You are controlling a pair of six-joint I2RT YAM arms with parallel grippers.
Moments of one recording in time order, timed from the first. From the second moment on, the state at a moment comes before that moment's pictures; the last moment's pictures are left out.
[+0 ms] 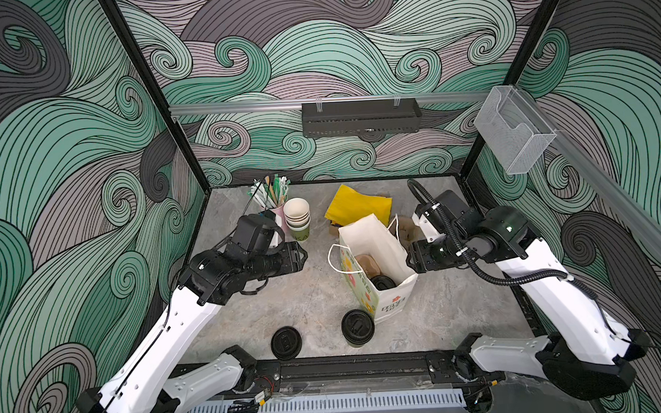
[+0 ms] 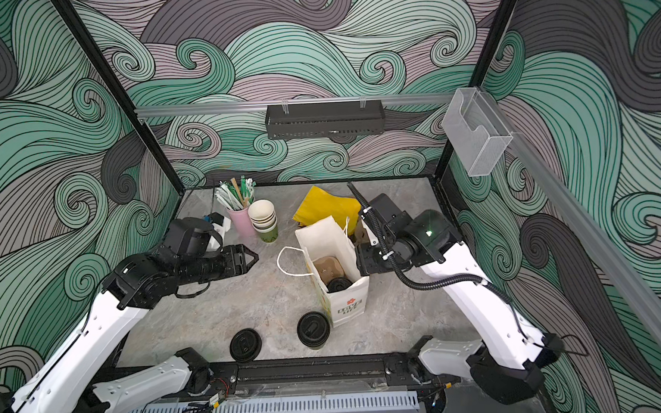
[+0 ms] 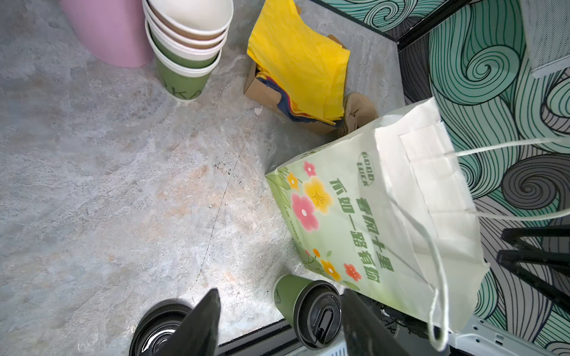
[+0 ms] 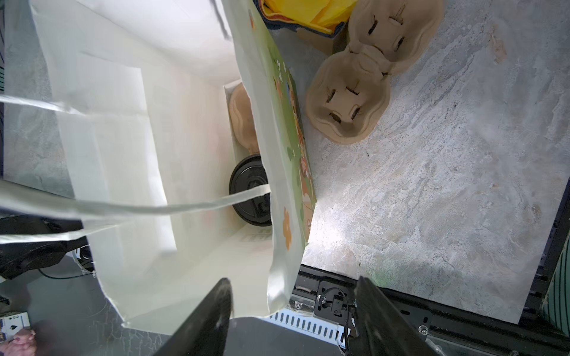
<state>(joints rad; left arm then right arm) -0.61 1.02 1.31 -1.11 0.07 -0.68 0.65 1.26 1.63 -1.57 0.01 0.45</state>
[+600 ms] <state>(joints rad) -0.61 0.99 1.29 -1.10 0.08 -0.69 0.65 1.38 1.63 -1.54 0.03 0.41</state>
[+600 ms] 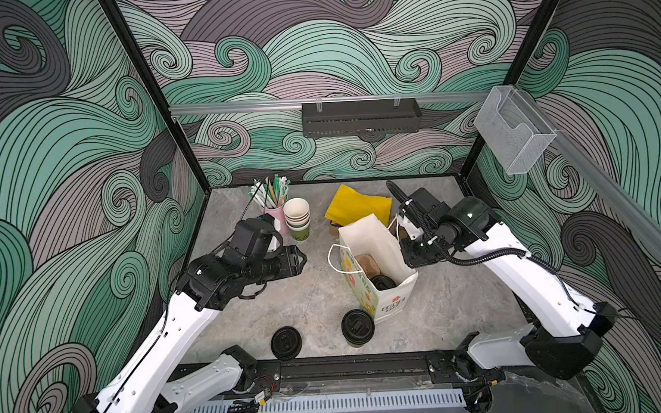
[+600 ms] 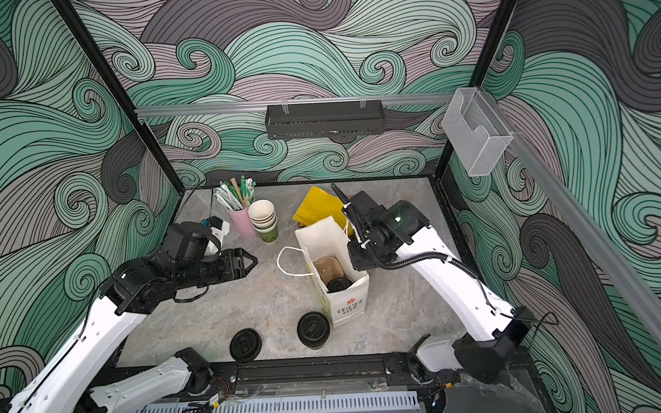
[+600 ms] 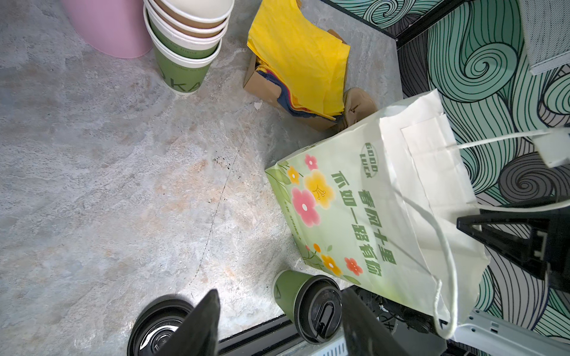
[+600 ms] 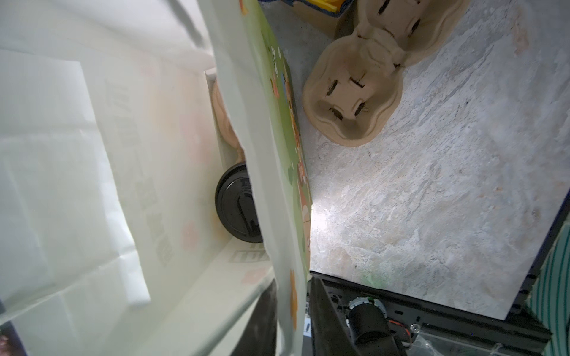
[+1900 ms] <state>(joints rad) -0.61 0.99 1.28 -1.08 0.09 -0.69 0.67 1.33 1.88 -1.66 0.06 0.43</state>
